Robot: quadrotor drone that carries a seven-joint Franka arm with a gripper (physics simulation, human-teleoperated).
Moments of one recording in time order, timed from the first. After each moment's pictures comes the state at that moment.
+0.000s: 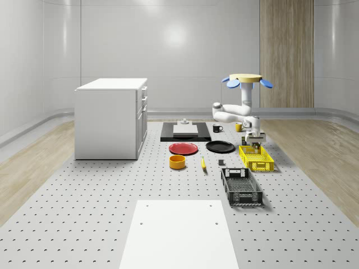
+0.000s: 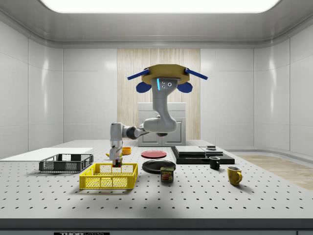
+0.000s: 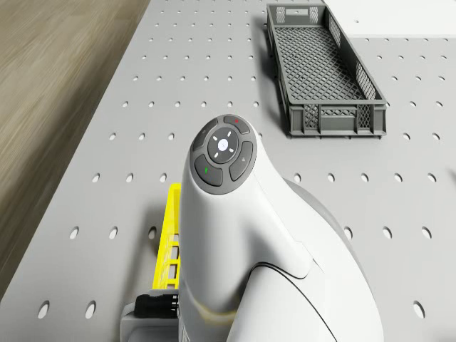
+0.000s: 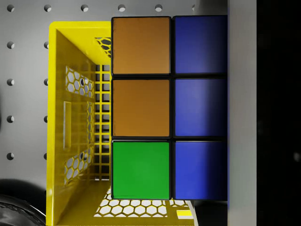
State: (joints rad) arm -1.25 -1.55 1.37 -2.82 -1.77 1.61 1.71
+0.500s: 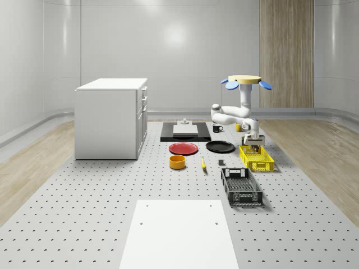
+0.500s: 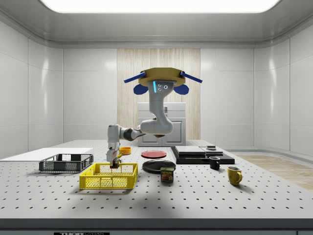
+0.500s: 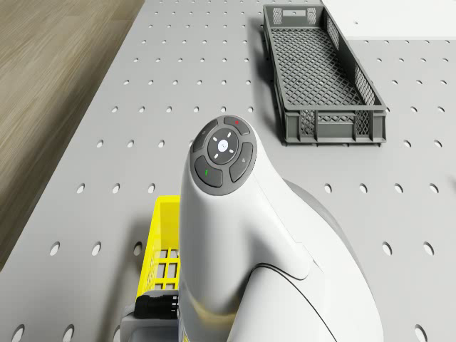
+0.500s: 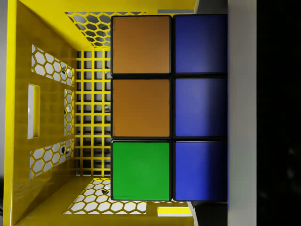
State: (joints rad) arm -1.25 -1.55 1.36 -2.81 -1.78 1.62 1.71
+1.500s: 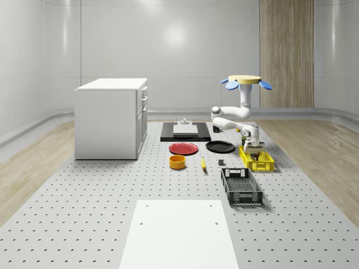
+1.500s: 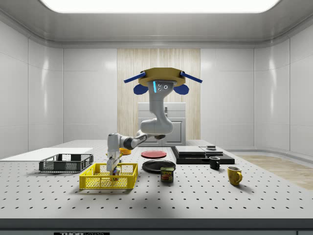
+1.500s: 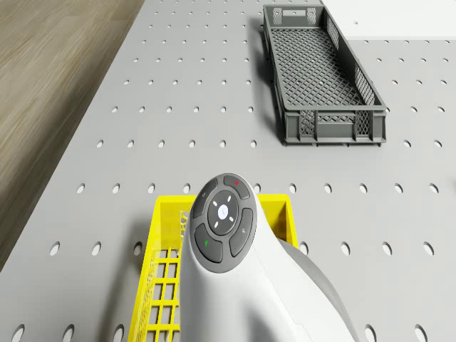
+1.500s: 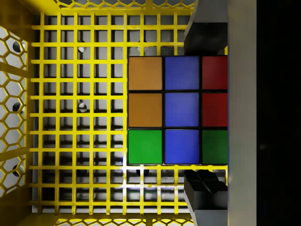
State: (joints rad) arm -1.29 -1.54 1.14 -2.75 -1.98 1.70 1.72
